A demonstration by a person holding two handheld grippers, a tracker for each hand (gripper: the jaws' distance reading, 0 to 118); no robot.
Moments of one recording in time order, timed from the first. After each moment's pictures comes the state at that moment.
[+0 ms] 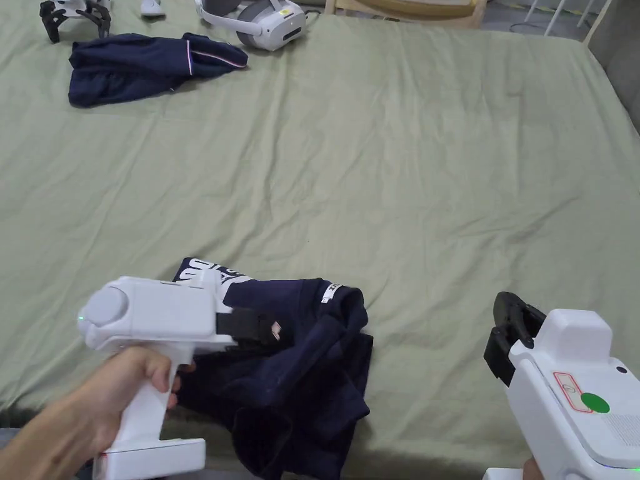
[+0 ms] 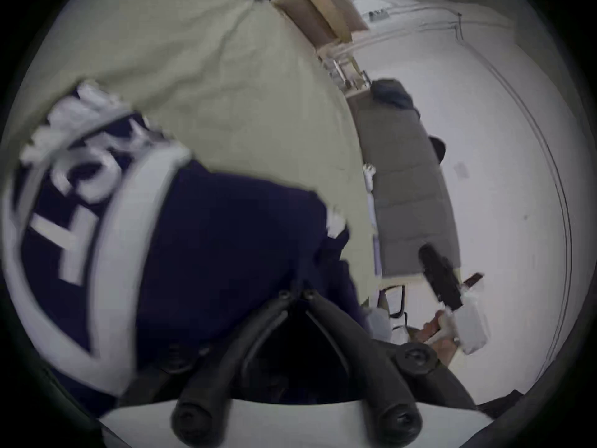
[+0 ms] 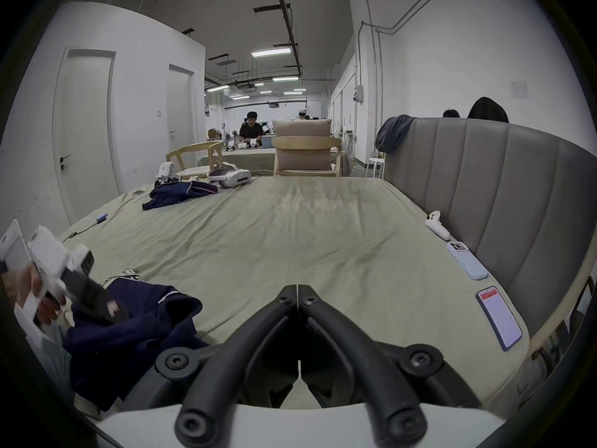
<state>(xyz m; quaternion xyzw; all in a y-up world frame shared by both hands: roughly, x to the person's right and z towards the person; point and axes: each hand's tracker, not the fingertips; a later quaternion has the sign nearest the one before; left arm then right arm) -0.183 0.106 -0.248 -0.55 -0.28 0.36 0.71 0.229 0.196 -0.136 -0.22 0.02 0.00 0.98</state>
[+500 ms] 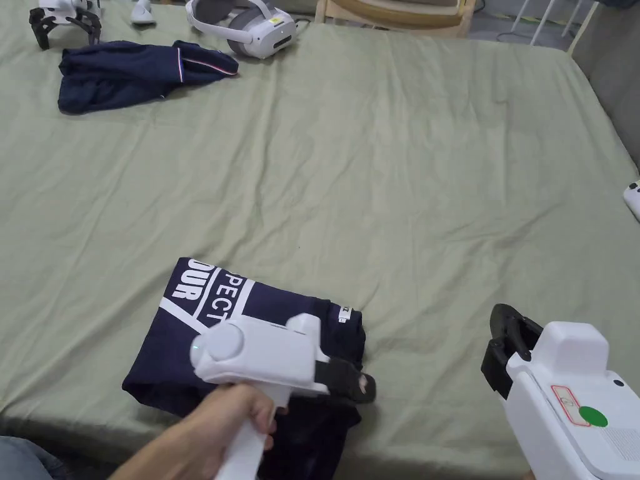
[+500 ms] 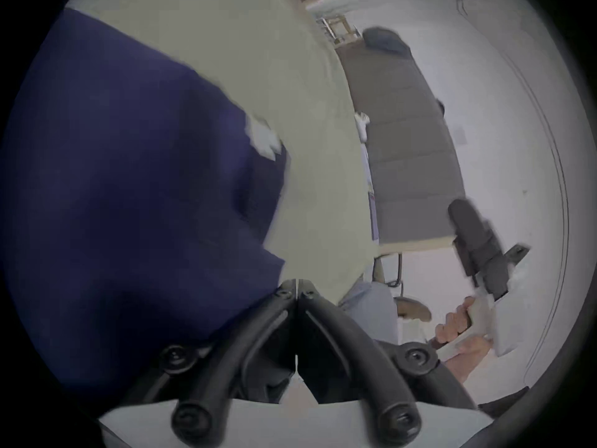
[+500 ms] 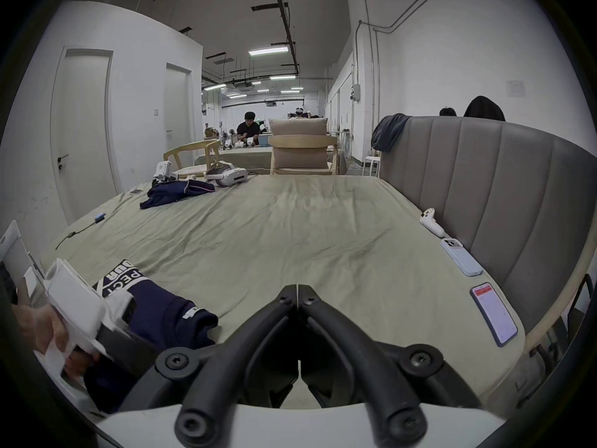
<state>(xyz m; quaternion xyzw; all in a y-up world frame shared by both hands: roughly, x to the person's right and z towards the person) -0.045 0.085 -0.235 -0.58 -0.35 0.31 0.66 0.234 0.202 -0.125 -0.22 0.01 0.00 0.97</state>
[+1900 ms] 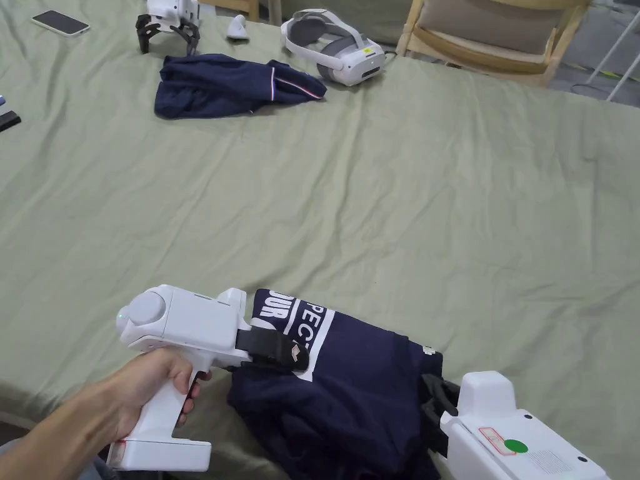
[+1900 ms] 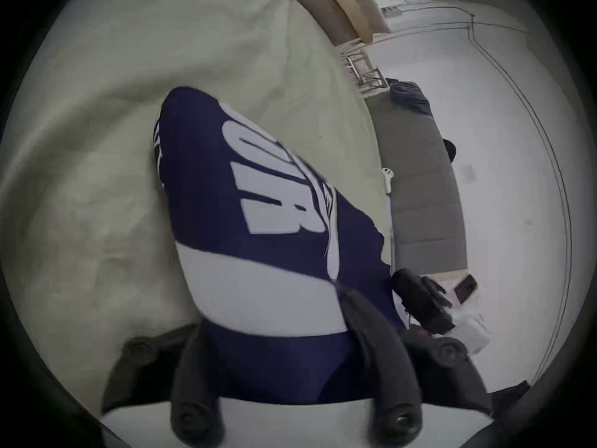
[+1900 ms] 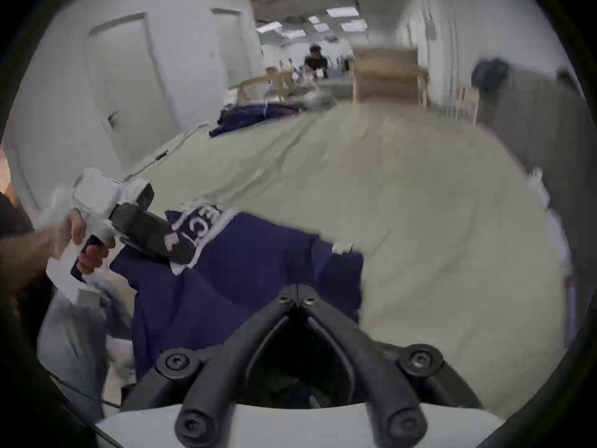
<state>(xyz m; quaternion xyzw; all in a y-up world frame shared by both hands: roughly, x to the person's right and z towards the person) -0.275 0.075 -0.276 -0.54 -0.28 0.38 0.70 0.107 0.162 -0.167 -0.33 0.19 0.06 0.92</state>
